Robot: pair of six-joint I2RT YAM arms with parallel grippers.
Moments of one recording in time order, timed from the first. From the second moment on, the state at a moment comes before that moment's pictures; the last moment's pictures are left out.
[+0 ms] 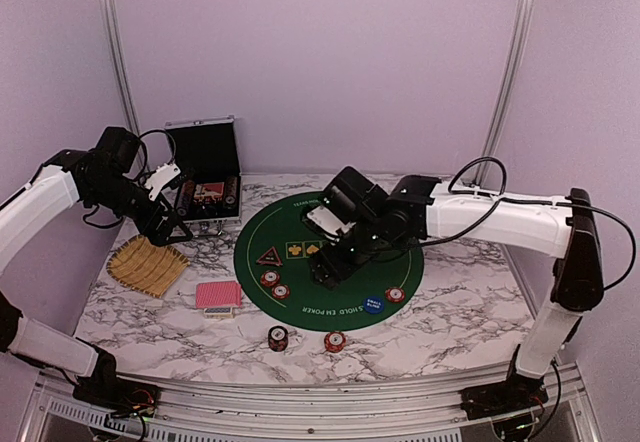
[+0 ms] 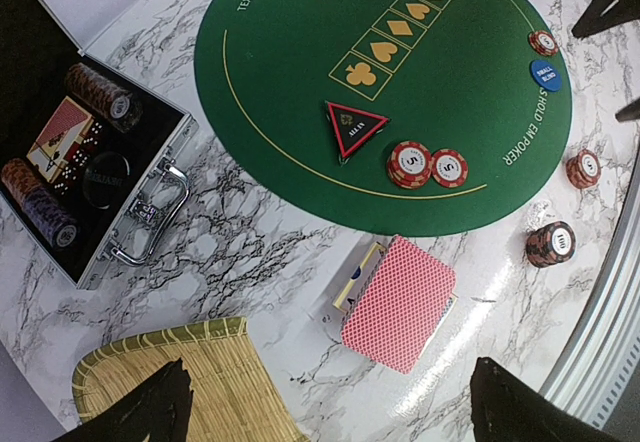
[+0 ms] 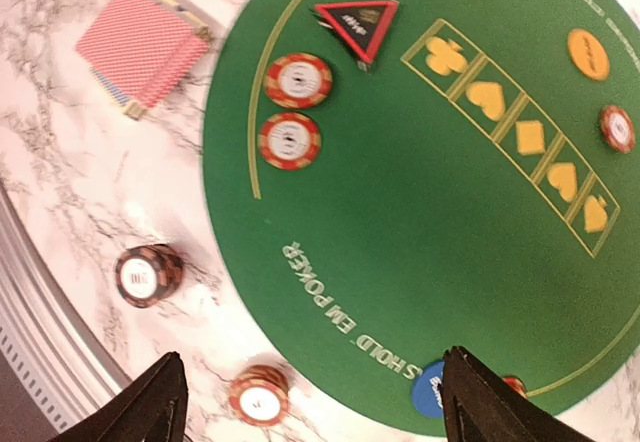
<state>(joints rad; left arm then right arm) -0.24 1.29 1.23 -0.96 0.39 0.52 1.00 1.75 1.49 -0.79 0.06 0.20</state>
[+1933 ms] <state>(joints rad) -0.24 1.29 1.25 -0.99 0.38 0.52 1.19 2.17 1.75 -0.83 -0.18 -0.03</state>
